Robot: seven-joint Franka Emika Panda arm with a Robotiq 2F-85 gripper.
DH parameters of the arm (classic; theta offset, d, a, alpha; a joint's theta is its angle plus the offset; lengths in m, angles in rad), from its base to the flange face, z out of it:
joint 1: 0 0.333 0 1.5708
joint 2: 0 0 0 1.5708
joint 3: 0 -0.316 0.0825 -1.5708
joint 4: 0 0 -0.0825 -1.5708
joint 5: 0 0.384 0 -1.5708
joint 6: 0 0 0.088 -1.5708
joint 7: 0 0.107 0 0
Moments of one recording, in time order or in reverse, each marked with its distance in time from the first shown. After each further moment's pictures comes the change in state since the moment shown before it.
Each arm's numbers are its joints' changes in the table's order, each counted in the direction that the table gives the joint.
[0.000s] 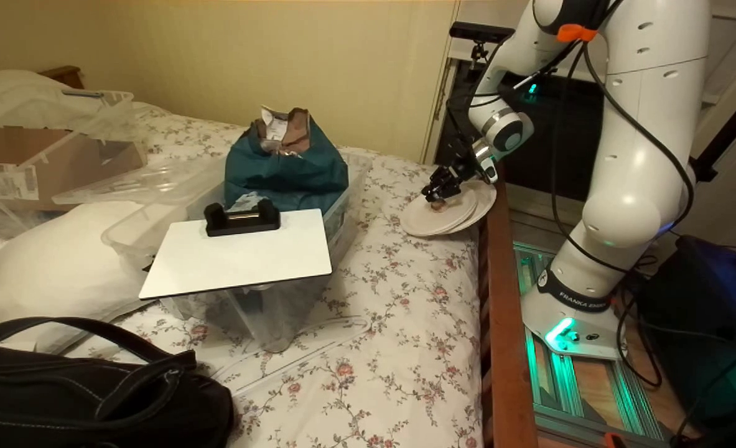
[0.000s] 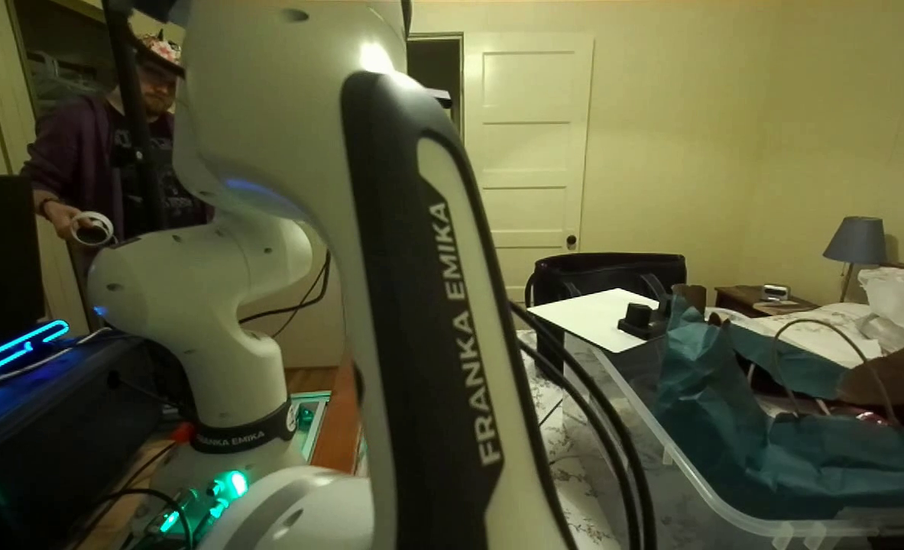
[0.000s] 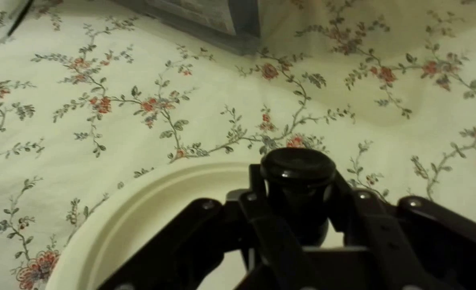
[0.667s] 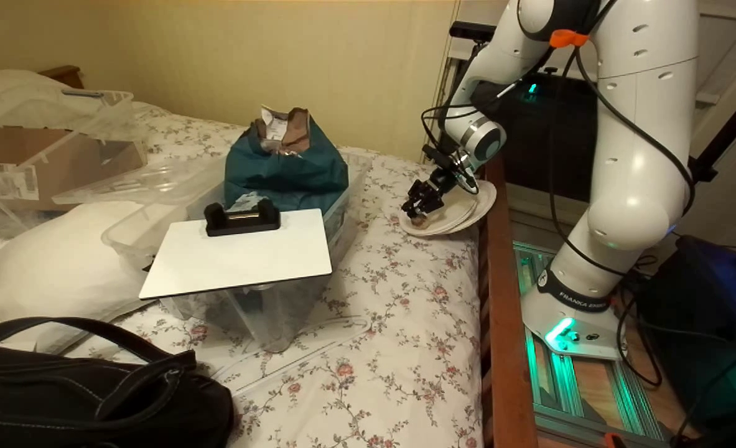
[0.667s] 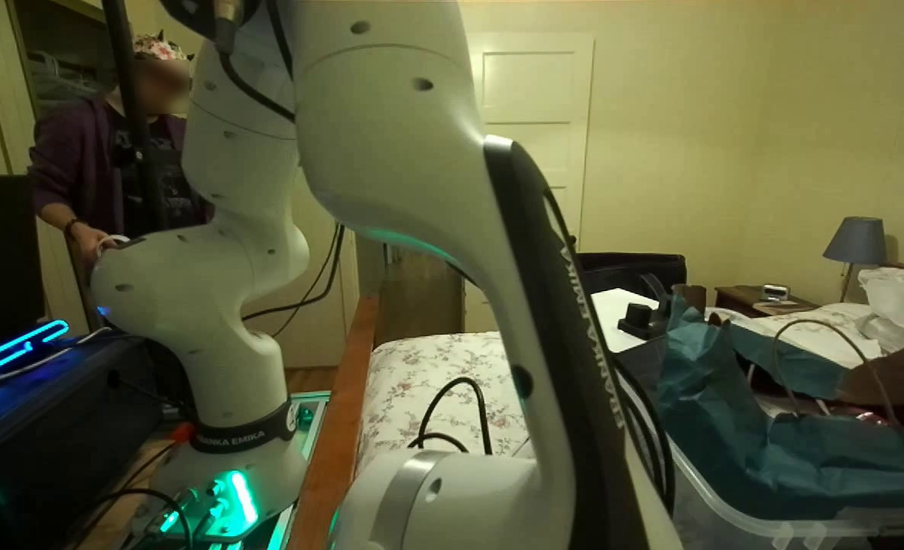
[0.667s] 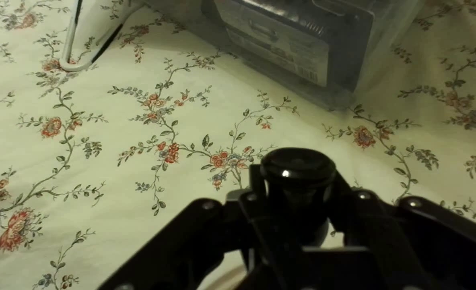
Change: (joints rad) arm 0.087 -0.044 -0.073 -0.001 -0.020 0.060 -0.011
